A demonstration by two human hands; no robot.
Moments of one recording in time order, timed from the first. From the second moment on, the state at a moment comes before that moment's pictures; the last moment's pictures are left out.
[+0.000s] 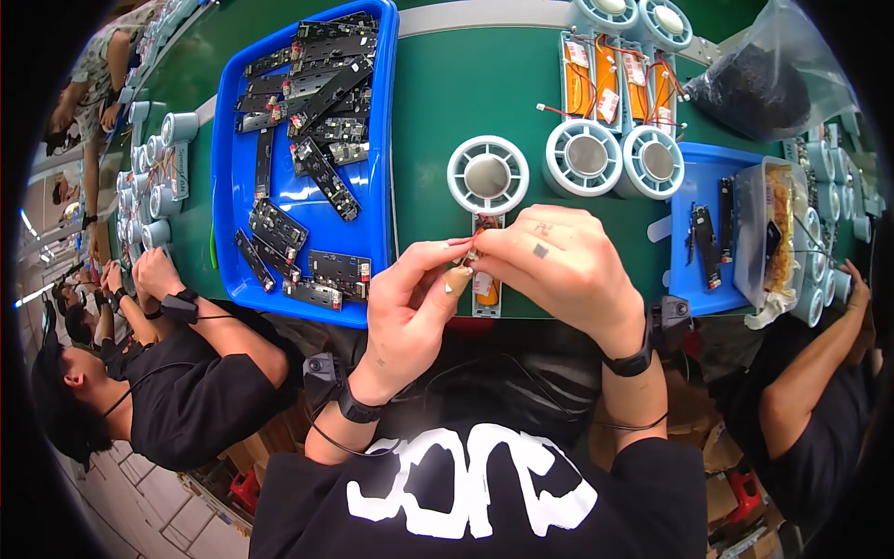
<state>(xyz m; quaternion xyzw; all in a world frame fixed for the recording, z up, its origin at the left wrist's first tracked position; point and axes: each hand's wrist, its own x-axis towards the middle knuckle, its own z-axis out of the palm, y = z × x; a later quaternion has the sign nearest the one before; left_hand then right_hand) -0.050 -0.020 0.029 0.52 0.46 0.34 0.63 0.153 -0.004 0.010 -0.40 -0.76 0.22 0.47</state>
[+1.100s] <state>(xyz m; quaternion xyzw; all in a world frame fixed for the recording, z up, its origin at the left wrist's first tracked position) -0.054 -0.011 0.036 0.48 0.47 0.28 0.68 0.160 0.009 0.022 -0.39 -0.77 0.32 0.39</state>
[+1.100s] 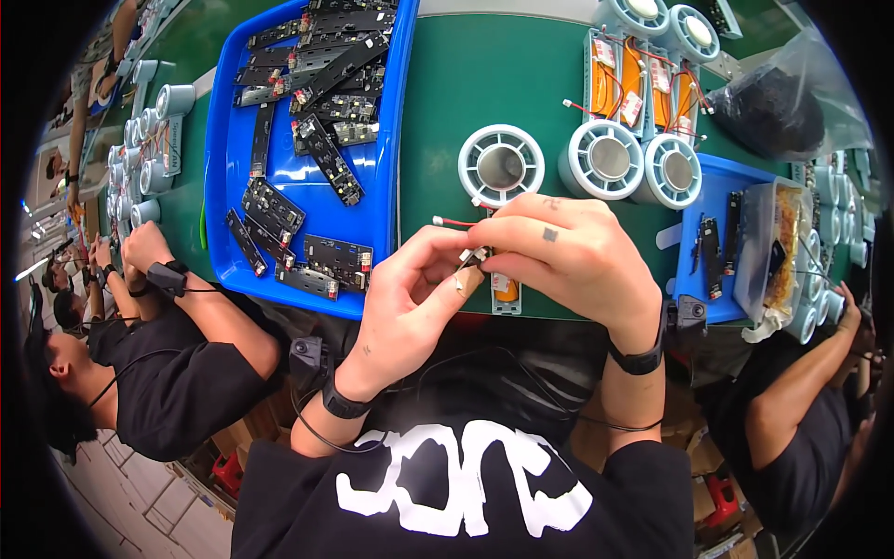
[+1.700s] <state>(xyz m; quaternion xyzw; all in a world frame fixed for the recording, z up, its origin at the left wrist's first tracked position) -0.057 -0.011 0.043 0.46 0.48 0.21 0.72 0.167 0.015 0.023 -0.31 -0.85 0.29 0.32</state>
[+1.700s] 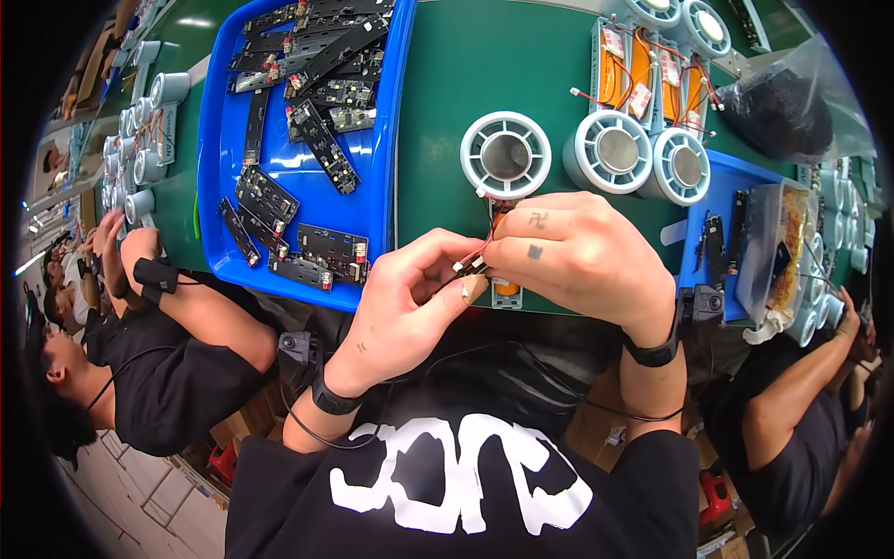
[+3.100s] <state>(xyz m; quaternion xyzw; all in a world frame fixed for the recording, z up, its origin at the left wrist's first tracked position) -0.009 -0.017 0.011 0.39 0.42 0.57 0.59 0.141 -0.065 0.006 -0.53 -0.33 0.51 0.59</state>
